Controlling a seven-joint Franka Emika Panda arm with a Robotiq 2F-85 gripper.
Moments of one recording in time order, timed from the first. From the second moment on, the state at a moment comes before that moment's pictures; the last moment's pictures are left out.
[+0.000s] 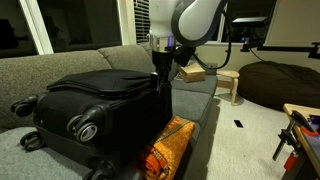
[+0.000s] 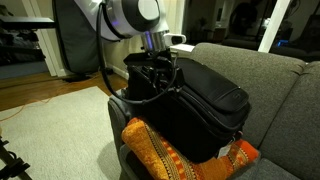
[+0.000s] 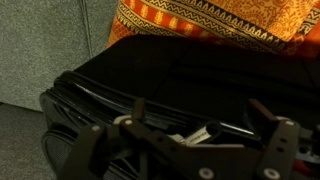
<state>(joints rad) 0.16 0.43 -0.17 -2.08 -0.33 2.66 0.19</state>
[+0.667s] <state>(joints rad) 0.16 0.43 -0.17 -2.08 -0.33 2.67 0.19</state>
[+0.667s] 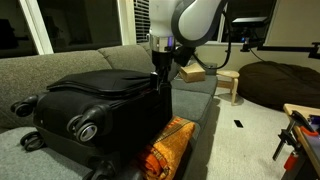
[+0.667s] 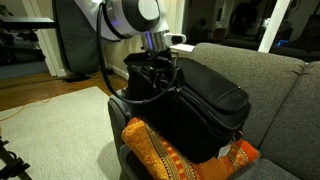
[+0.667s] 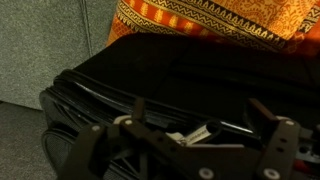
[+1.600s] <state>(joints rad) 0.18 0.43 -0.17 -2.08 -0.35 2.68 0.24</state>
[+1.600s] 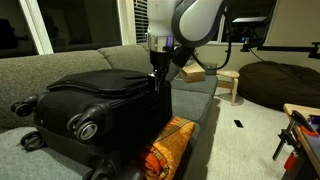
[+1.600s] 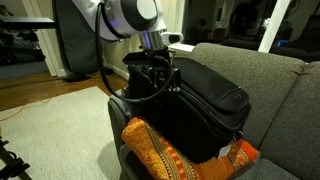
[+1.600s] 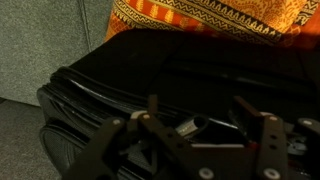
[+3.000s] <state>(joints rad) 0.20 0.43 -0.22 -2.08 -0.36 2.68 0.39</state>
